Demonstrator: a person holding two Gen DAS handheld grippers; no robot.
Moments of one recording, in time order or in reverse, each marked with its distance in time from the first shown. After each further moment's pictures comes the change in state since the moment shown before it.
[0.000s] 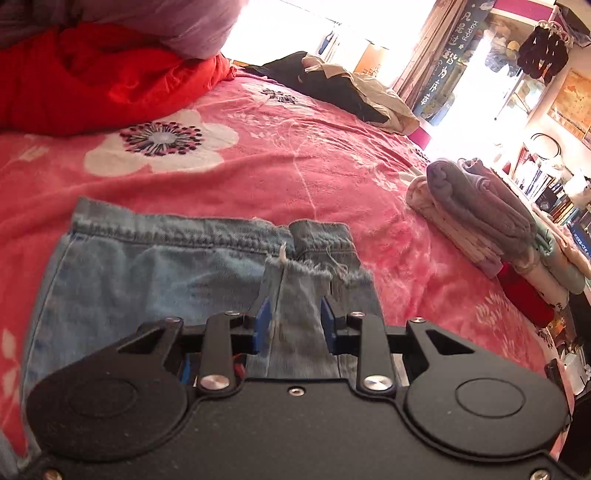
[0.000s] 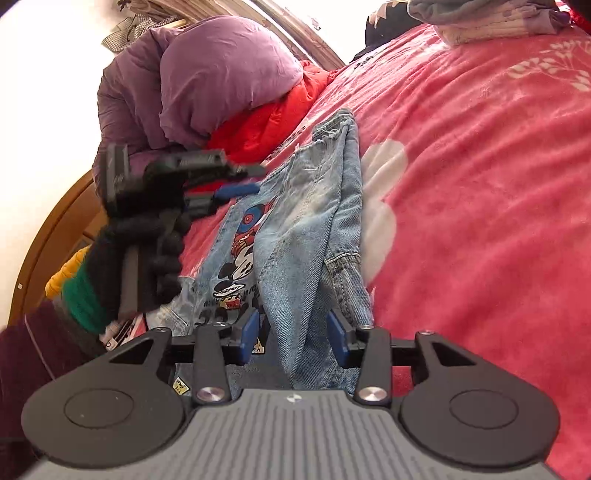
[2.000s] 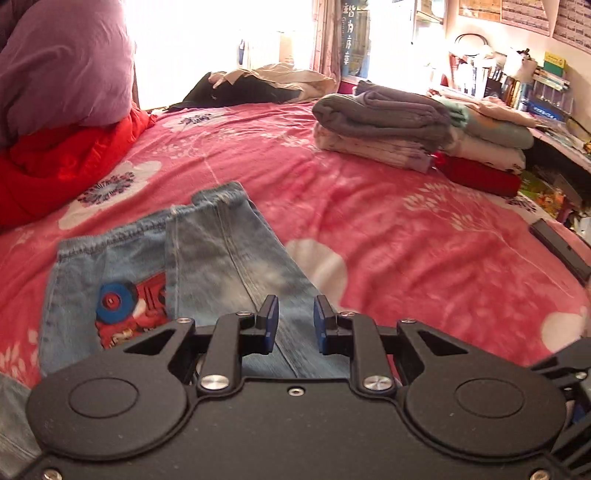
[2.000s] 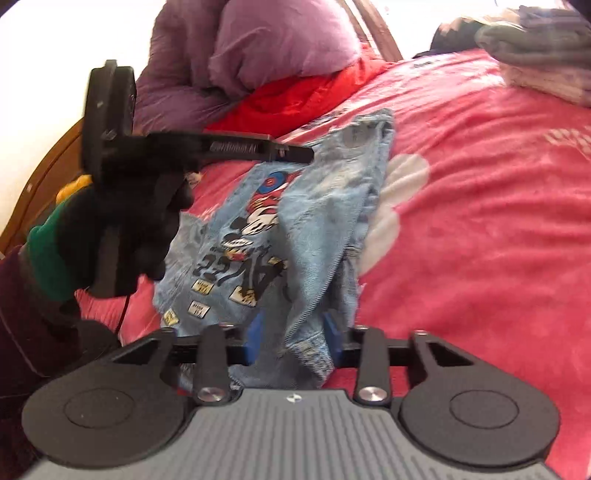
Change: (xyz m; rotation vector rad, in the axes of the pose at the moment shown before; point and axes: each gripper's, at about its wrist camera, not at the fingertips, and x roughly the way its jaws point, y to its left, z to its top) left arm -0.082 -0.107 -0.118 0.422 -0.022 -0.002; right arm -0.033 0.016 0.004 -0.316 0.150 0.005
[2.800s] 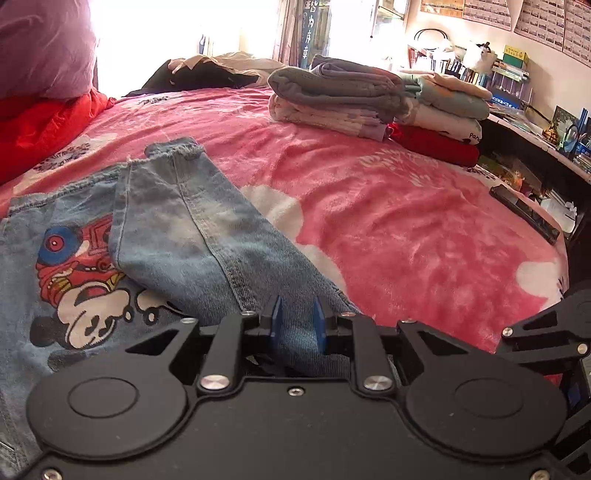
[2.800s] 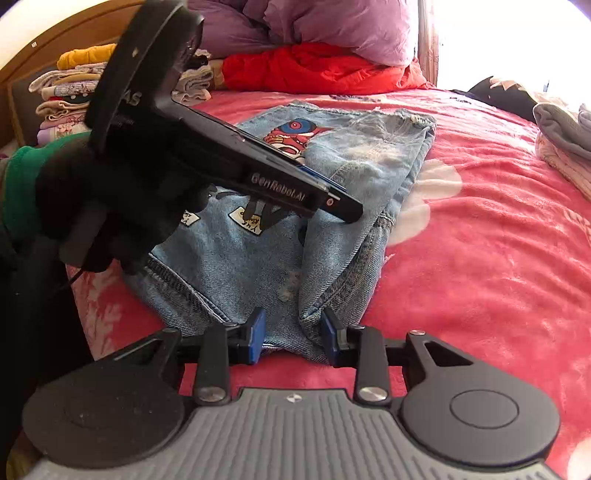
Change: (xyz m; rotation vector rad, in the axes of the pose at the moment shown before) left arm 0.016 0.001 -0.047 0.025 -0.017 -0.123; right arm 0.031 0.054 -0.034 -0.362 0.089 -0.226
